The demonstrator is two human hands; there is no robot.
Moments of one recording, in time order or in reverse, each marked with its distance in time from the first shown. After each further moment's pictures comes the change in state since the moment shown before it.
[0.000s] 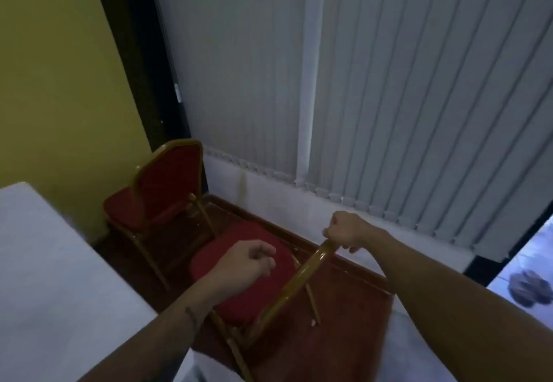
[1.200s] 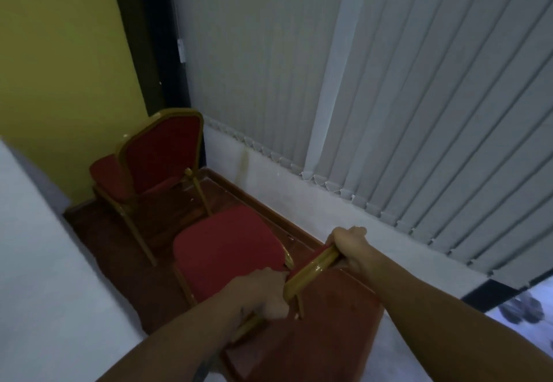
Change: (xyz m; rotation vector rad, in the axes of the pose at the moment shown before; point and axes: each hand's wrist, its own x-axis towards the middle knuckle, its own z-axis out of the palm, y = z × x) left_hand 0.107 -0.016 0.036 0.588 -0.455 -0.147; right_hand 0.112 -0.002 0.048 0.896 0.097 0.383
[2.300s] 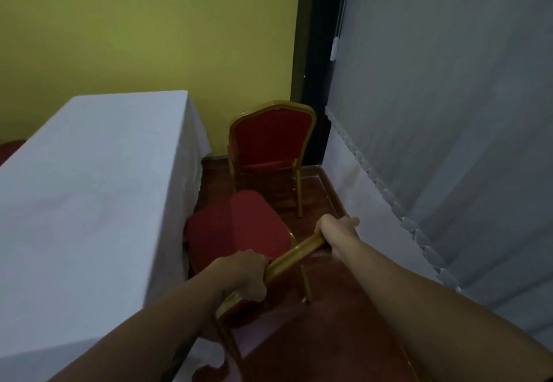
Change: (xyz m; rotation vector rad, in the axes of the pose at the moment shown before) left_hand 0.062 0.003 -0.044 -0.284 0.223 -0.573; right_hand 0.103 -0.111 0.087 -0.276 -0.582 -0.117
